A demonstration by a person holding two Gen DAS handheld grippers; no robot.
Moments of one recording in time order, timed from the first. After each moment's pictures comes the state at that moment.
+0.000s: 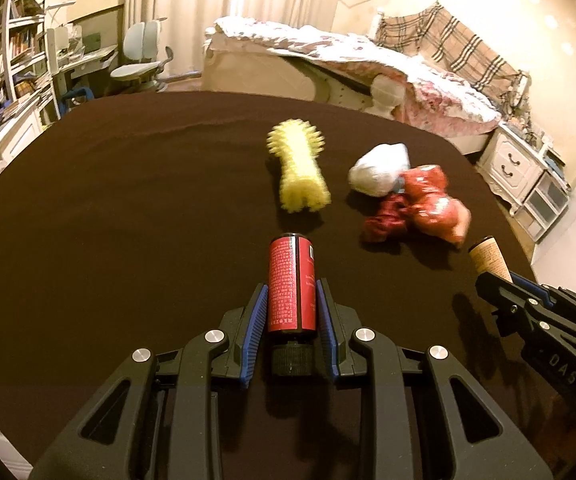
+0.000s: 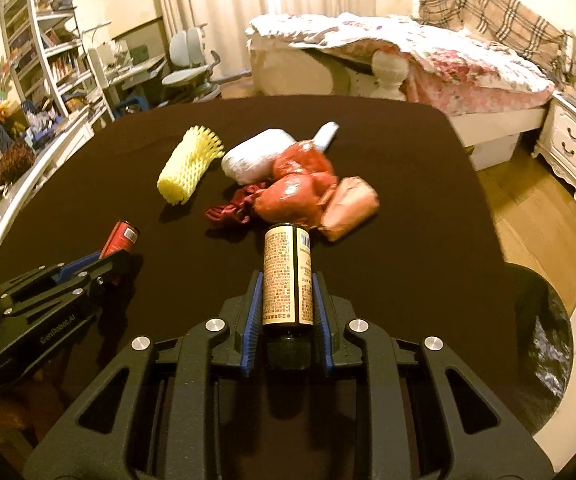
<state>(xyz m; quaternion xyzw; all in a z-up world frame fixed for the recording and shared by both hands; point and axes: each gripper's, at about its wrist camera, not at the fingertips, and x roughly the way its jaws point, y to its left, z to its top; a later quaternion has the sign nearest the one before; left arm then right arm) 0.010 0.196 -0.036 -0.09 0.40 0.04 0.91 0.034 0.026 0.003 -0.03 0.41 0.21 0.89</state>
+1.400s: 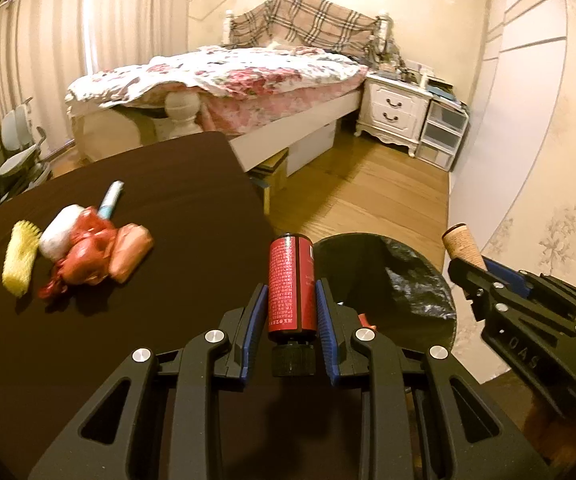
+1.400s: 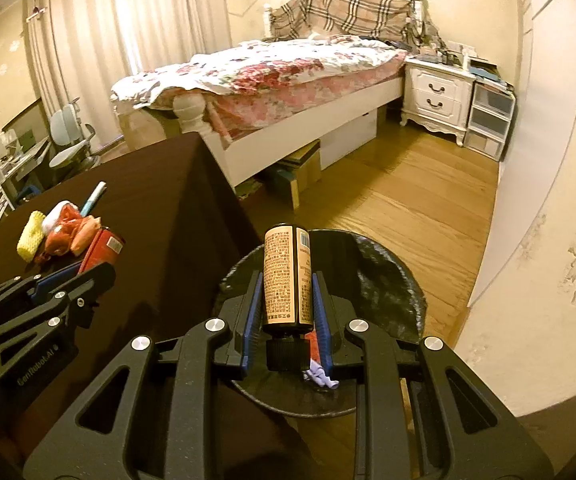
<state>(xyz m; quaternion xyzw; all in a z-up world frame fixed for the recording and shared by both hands) 0.032 -0.057 -0.016 0.03 0.37 -0.15 0.92 0.010 -0.204 0.001 0.05 0.37 -0.01 0.93</state>
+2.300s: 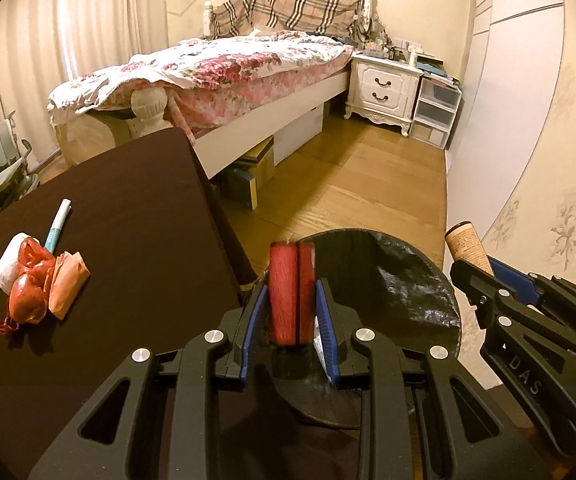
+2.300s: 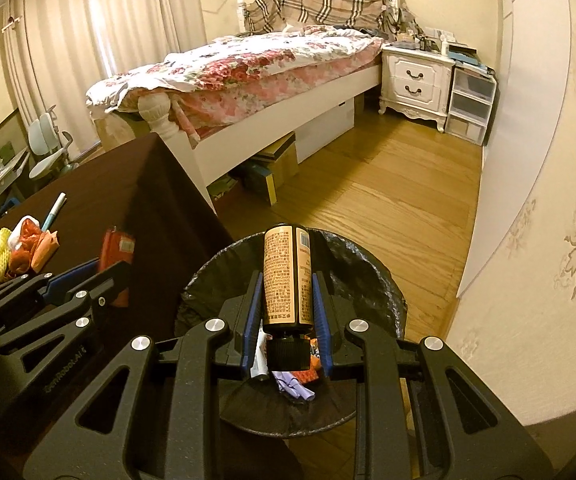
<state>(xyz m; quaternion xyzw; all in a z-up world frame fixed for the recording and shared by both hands) 0.063 -0.101 -0.034 0.06 0.39 -0.16 0.90 0.034 -0.234 -0.018 0.07 0.38 -0.04 0.92</state>
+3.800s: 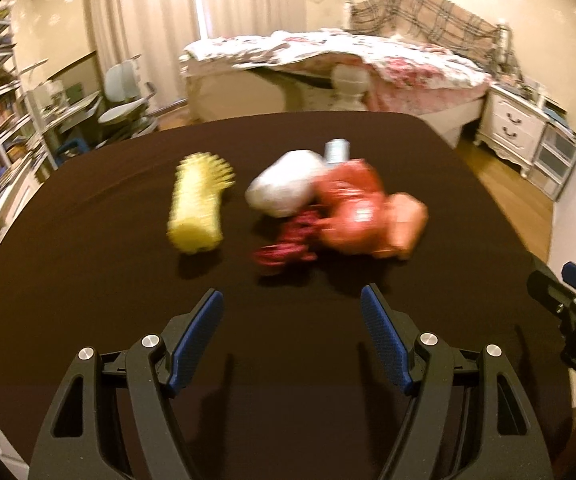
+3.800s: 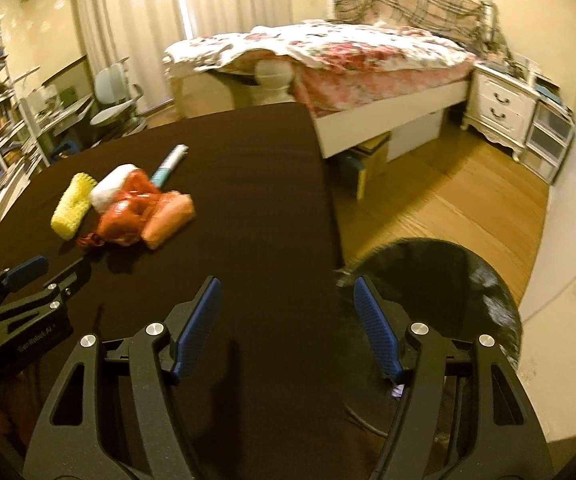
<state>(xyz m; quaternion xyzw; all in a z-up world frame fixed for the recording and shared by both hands) 0.039 0.109 -0.032 0.00 0.40 0.07 0.91 0.058 -0.072 -0.005 0.01 0.40 0.09 0.91</state>
